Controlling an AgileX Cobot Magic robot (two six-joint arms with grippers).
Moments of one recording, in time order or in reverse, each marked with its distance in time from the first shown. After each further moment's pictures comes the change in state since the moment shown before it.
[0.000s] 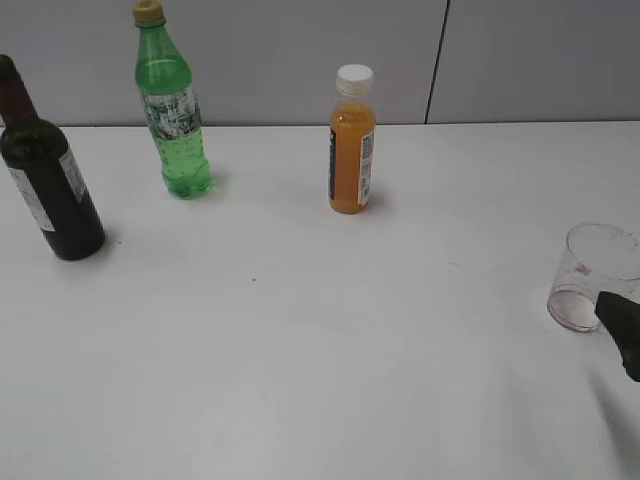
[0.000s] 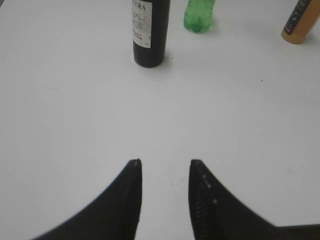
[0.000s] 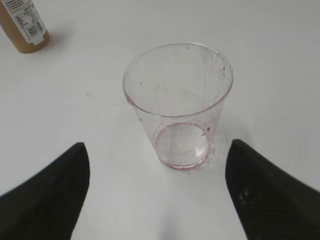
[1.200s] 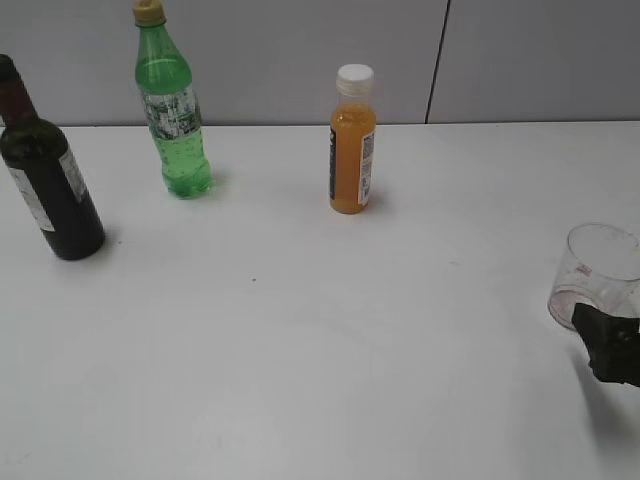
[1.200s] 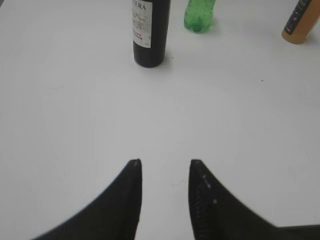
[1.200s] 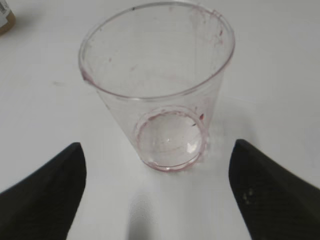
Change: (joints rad) left arm 0.000 0.000 0.000 0.000 -0.001 0.000; right arm 0.000 0.536 -0.004 0.105 -0.501 -0.095
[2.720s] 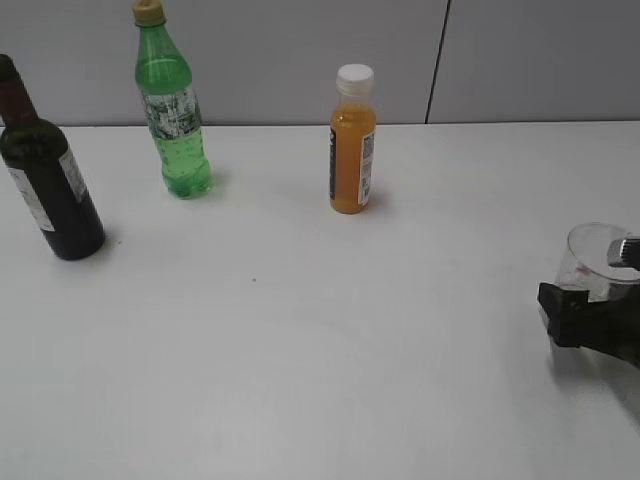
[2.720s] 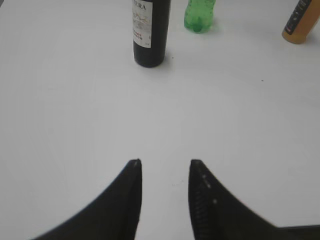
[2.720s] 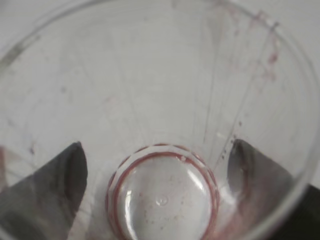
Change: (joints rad) left arm 0.000 0.000 0.000 0.000 0.000 0.000; right arm 0.000 0.269 -0.227 0.001 -0.006 -0.056
